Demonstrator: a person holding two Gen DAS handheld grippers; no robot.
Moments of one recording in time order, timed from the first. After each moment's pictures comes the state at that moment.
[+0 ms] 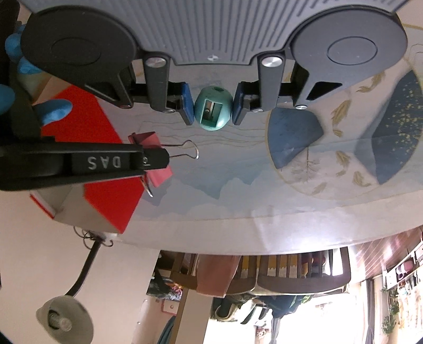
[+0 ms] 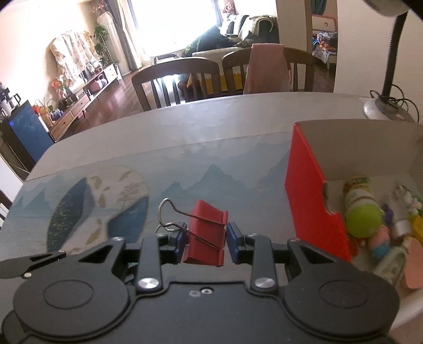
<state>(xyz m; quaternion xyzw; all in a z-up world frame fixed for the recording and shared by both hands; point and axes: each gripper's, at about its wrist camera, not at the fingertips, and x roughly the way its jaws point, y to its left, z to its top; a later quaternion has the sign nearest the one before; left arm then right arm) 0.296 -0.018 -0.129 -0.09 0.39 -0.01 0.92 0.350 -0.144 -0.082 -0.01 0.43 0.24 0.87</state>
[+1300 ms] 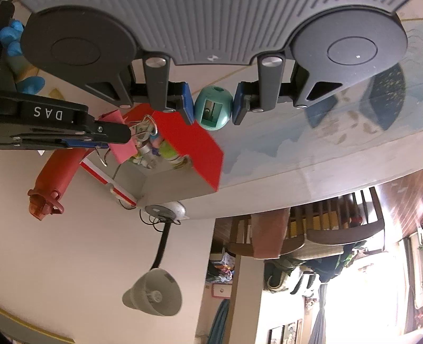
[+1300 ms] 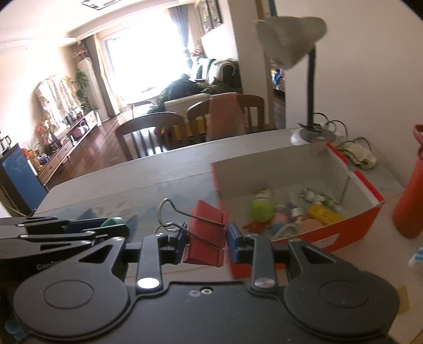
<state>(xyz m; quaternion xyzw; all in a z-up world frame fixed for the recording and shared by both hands) 0.232 -0.080 -0.009 -0.03 0.35 -0.11 0.93 0.252 -0.266 0.009 0.04 0.35 0.17 0.92</state>
